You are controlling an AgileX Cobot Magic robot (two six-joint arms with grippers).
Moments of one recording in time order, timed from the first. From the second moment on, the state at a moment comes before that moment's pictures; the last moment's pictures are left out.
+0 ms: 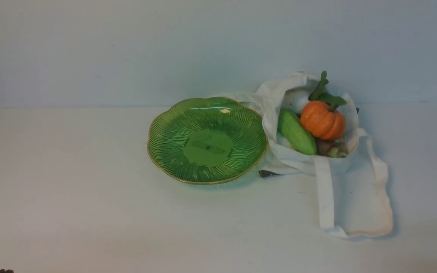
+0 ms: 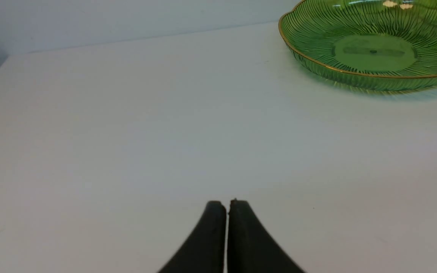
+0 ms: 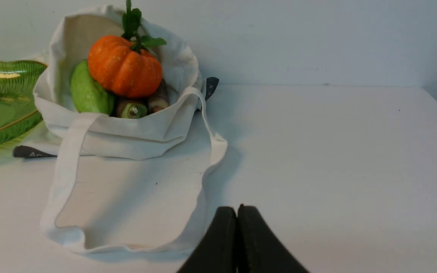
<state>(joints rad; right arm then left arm) -0.01 -0.01 0.03 0.02 0.36 -0.03 -0.07 -0.01 0.03 -0.06 0.37 0.10</state>
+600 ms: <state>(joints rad) -0.01 -0.01 0.03 0.73 0.28 0.28 -0.07 -0.01 0.03 -0.06 0.37 0.10</state>
